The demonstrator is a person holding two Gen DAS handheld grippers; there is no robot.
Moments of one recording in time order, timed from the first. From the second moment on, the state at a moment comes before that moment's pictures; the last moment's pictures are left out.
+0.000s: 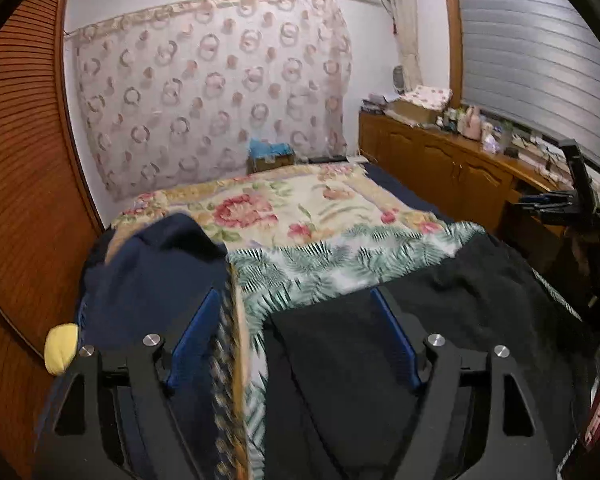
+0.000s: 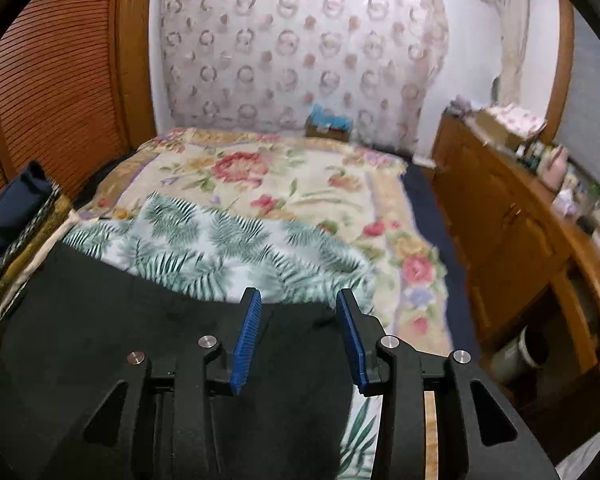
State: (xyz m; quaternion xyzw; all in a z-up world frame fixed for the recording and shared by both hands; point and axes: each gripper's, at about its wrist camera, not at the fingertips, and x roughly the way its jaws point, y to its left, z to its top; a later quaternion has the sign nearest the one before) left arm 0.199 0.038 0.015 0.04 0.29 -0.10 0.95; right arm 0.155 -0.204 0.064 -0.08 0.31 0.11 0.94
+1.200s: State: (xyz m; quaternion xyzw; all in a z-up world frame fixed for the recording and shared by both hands) left arm 0.141 -0.003 -0.104 0.02 0.44 -0.13 0.89; right arm 0.128 -0.253 -0.052 -0.06 0.41 0.19 0.89
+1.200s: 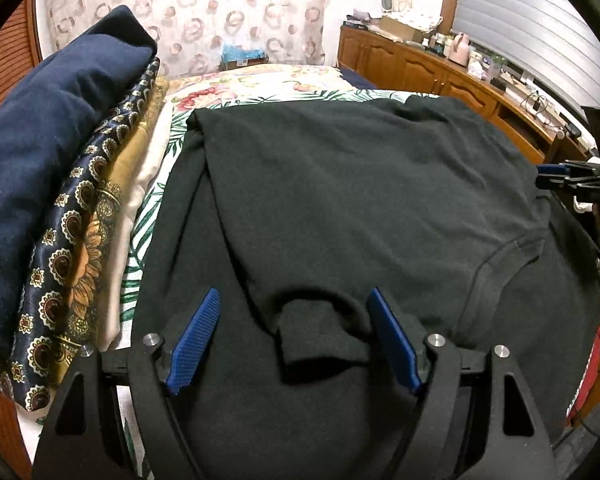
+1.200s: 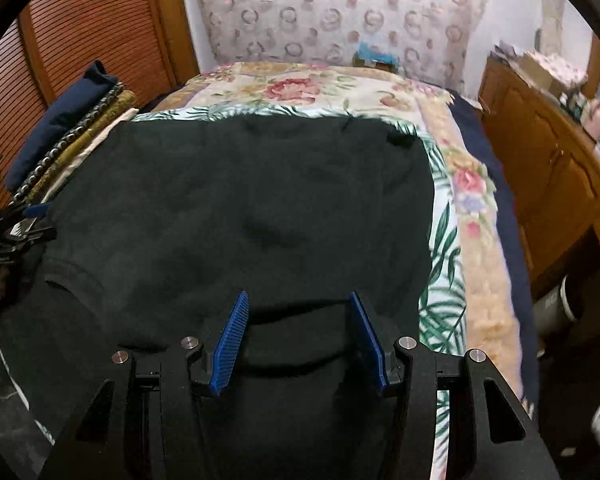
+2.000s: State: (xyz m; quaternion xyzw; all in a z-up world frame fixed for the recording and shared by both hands) left arm 0.143 0.005 -0.097 0.00 0.43 -0.15 0.89; right arm 0.111 -0.240 -0.048 -0.09 0.39 0.17 0.90
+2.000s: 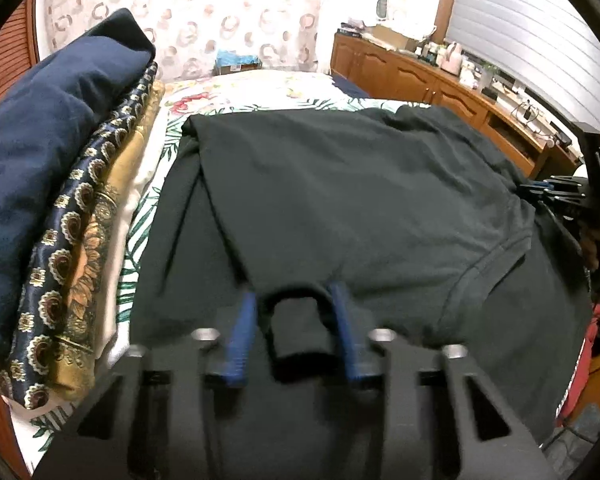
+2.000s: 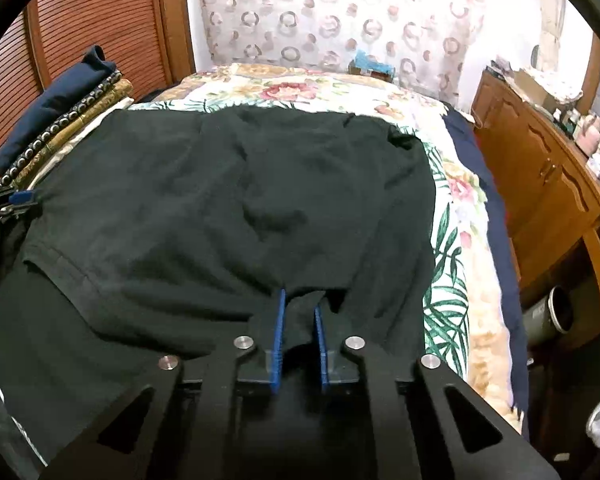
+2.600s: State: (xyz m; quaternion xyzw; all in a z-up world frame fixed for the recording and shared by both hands) left arm 0.086 0.004 -0.022 -0.02 0.33 -0.19 0.93; right arm 0.048 -0.260 0.005 -0.08 0.30 0.19 0.93
